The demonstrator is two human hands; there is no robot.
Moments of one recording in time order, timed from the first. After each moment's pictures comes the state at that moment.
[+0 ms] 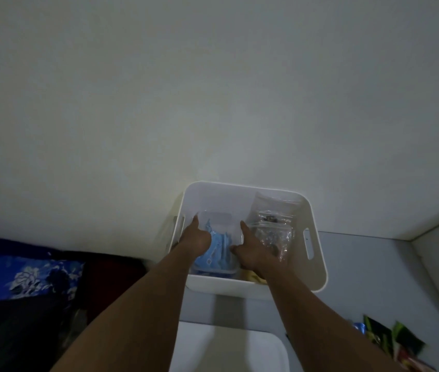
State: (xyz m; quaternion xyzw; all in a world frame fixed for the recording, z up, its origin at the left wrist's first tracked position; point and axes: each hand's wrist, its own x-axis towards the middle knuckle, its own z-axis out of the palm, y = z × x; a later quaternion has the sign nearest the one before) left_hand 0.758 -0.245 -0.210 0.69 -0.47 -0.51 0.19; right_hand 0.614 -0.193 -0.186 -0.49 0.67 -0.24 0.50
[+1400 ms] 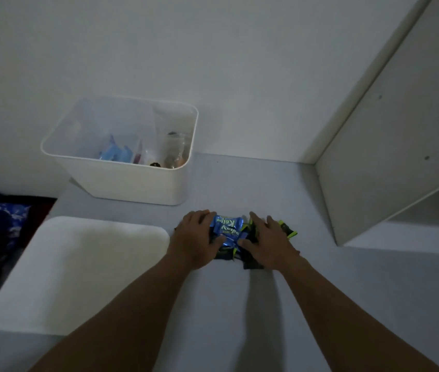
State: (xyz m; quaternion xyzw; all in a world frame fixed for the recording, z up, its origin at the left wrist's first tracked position) left_hand 0.530 0.014 -0.305 0.52 -0.82 -0.17 0.15; right_hand 0.318 0.053 -0.285 -0.61 0.74 -0.04 0.27
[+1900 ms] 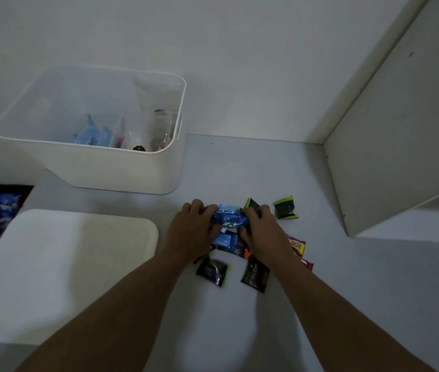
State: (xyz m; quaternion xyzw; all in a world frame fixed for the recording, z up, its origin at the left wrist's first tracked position) left_hand 0.510 -0.006 -0.347 0.52 -0.85 -0.07 0.08; right_hand 0.317 0.040 -0.333 -0.69 0.70 -0.11 0.15
